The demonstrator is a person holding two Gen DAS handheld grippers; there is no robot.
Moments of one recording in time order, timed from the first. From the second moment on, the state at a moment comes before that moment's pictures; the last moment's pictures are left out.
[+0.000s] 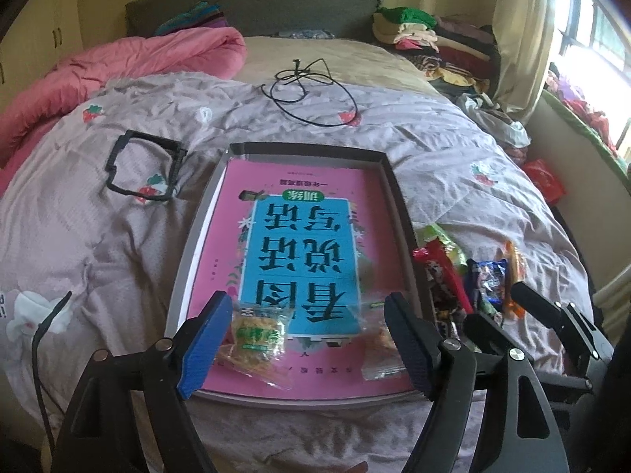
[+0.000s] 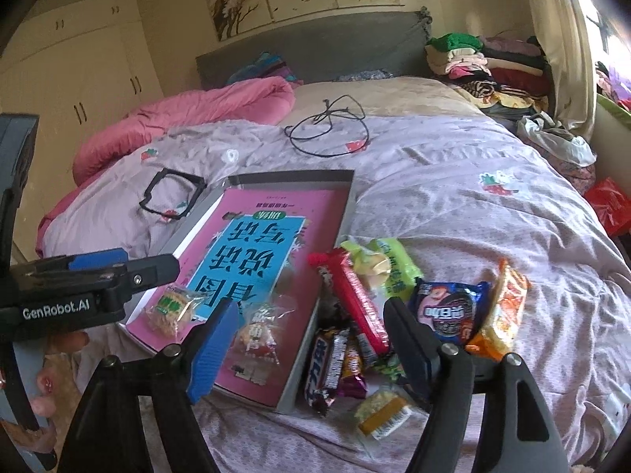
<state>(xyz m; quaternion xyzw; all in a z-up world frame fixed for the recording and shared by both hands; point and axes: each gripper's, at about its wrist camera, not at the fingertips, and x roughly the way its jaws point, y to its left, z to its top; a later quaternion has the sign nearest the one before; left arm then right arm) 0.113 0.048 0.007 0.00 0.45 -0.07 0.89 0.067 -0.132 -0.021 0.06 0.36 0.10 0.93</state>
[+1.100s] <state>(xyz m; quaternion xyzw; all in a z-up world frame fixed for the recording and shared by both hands) 0.102 -0.021 0.015 0.03 0.45 -0.14 0.88 0.042 -0.238 -0.016 0.13 0.35 0.00 0.93</state>
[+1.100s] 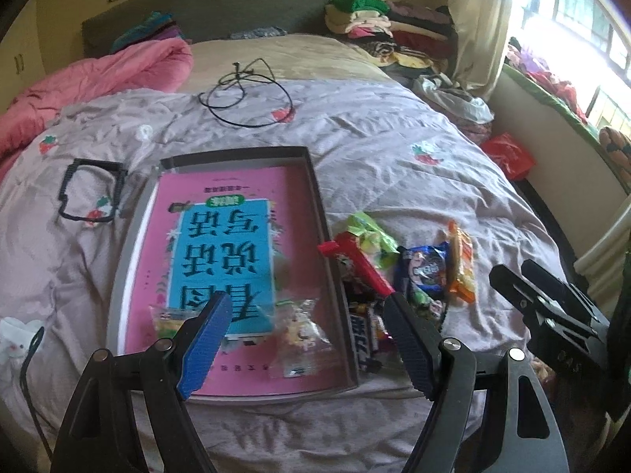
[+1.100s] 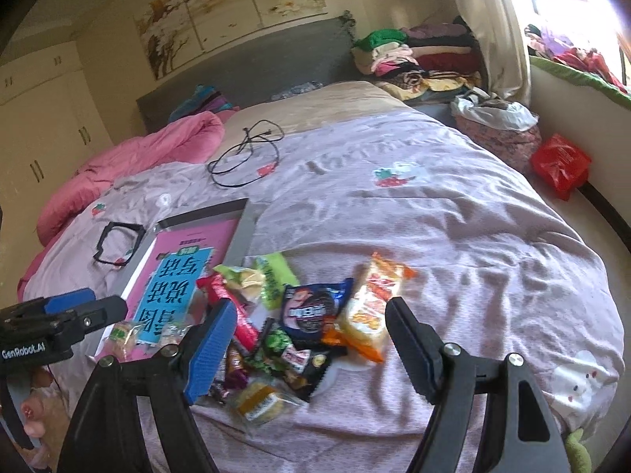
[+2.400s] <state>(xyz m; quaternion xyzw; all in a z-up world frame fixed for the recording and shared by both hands) 0.167 -0.093 -0.061 -0.02 0.55 -0.14 0.82 0.080 -0.267 -0.066 0.15 0.41 0.00 0.90</state>
